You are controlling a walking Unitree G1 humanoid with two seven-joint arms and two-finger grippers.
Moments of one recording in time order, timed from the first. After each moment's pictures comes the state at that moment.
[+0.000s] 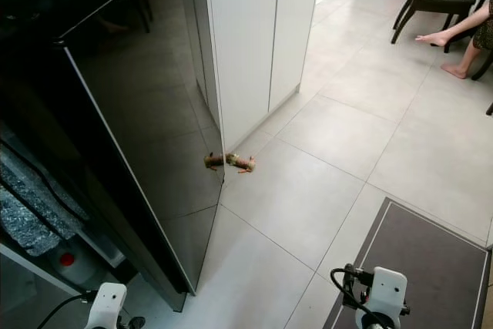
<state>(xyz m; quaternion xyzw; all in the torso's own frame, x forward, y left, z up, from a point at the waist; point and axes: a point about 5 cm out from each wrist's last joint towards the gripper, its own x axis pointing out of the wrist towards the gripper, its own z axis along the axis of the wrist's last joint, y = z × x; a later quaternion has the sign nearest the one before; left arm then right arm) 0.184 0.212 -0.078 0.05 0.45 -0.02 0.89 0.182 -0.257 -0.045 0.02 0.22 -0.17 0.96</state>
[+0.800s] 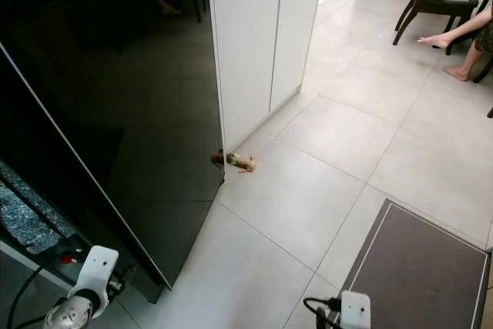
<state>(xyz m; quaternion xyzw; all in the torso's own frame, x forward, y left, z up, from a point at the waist) 0.224 0.233 -0.034 0.15 0.26 -0.03 0.95 0.147 -0.221 -0.088 0.02 0.41 -0.12 0.91</state>
